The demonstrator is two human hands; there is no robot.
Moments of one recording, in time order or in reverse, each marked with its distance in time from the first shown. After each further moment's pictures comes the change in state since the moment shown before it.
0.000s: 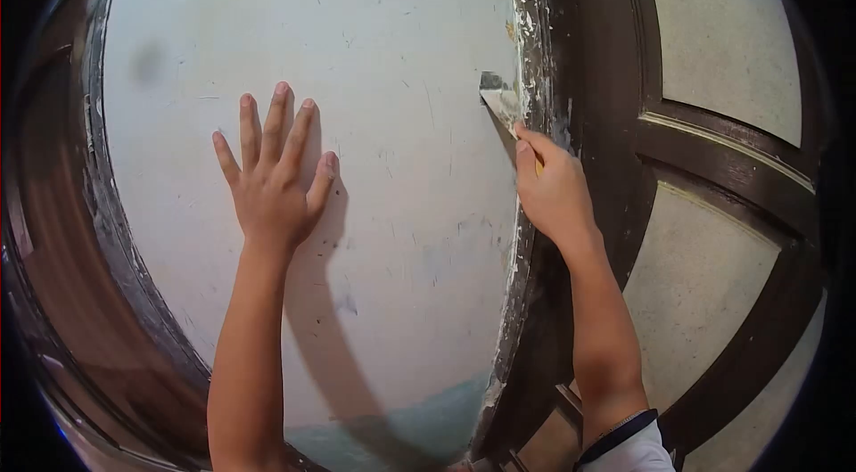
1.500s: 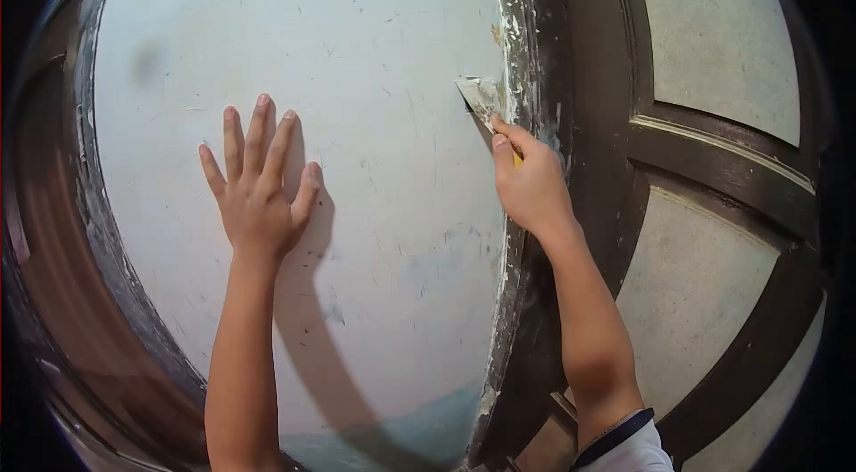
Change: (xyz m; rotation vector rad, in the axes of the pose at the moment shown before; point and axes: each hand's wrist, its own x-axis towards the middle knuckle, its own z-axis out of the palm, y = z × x) left_hand -0.002 0.002 0.001 0.017 0.013 -0.006; right_hand 0.016 0.003 0.013 0.200 0.011 -0.090
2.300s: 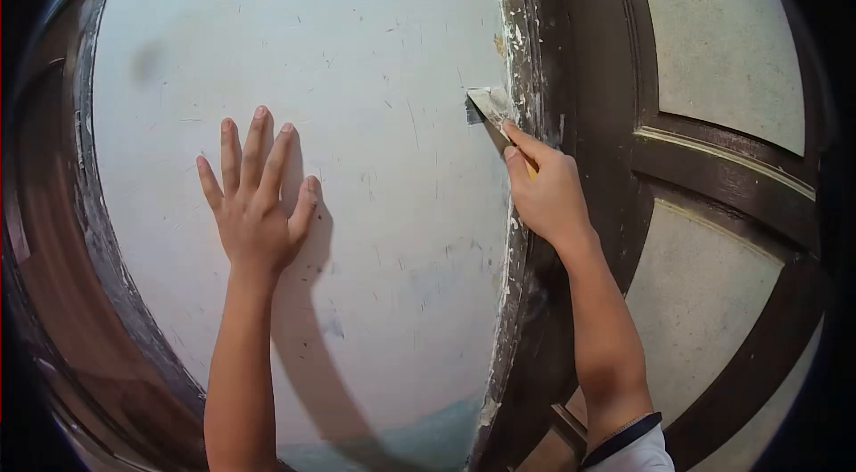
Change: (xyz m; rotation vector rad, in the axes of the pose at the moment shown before) left_hand 0.000 -0.001 0.000 -0.010 0.007 -0.001; right_hand 0.008 0.011 -0.015 -0.034 -0.034 -0.034
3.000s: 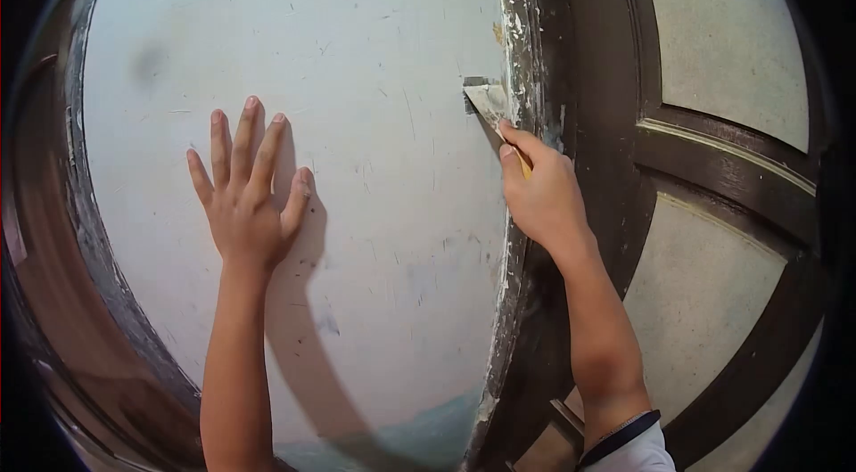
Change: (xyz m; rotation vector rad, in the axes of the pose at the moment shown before) left_hand -0.001 0.001 0.000 0.009 0.019 0.000; right_hand -0.010 -0.011 0.004 -0.122 -0.001 0.081
